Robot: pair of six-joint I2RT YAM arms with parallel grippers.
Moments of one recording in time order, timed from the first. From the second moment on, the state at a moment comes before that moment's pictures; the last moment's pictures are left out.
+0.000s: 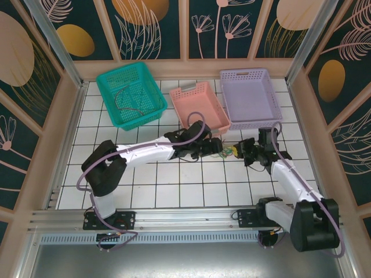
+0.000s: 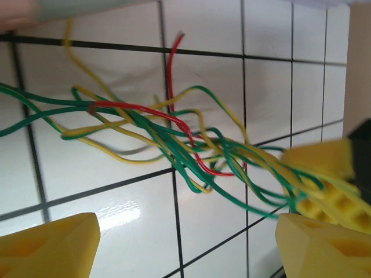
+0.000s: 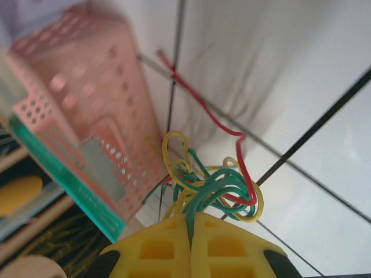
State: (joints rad) left arm -0.95 1.82 1.26 -0.27 0.14 -1.12; right arm 0.13 1.04 0.53 -0.35 -0.51 1.43
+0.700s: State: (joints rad) left arm -0.86 1.49 0.79 -0.13 0.25 -1.88; right arm 0.55 1.19 0.70 -0.30 -0.41 1.40
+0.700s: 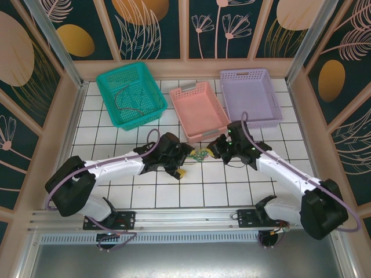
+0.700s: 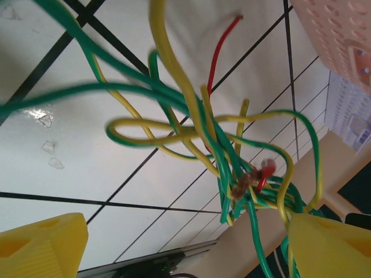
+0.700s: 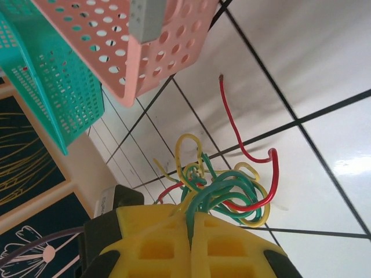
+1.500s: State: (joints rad) left arm -0.73 1.29 0.52 -0.13 -0.09 -2.03; right arm 0.41 1.10 0.73 -0.43 -0.45 1.26
